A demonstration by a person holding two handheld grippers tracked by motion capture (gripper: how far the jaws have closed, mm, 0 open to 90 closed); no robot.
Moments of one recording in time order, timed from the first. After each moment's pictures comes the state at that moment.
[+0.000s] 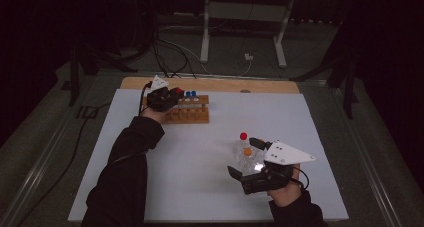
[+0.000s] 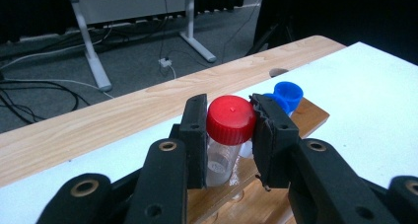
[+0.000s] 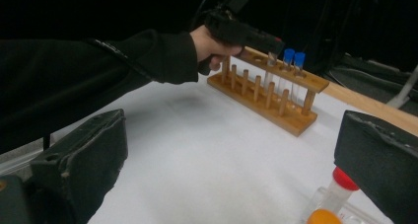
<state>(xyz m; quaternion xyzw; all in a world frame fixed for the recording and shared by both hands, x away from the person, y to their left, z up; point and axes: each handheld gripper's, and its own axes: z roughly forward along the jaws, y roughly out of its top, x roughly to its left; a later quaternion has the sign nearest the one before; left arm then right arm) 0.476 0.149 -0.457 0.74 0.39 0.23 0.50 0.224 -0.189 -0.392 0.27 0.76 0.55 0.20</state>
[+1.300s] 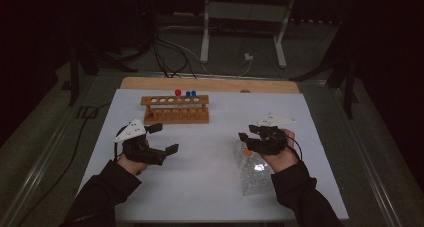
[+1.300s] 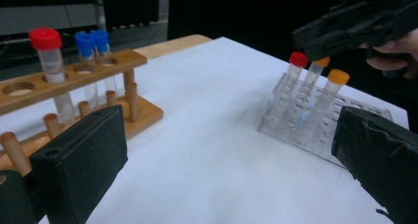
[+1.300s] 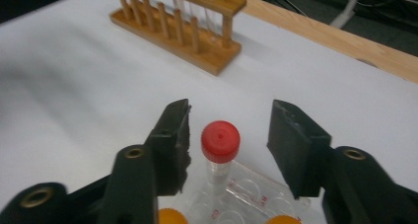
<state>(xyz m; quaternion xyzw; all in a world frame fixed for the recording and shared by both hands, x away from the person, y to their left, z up) 0.312 0.182 -0.452 0.75 0.28 0.14 0.58 0.319 -0.202 -0.422 0.38 0.80 0.41 0.21</state>
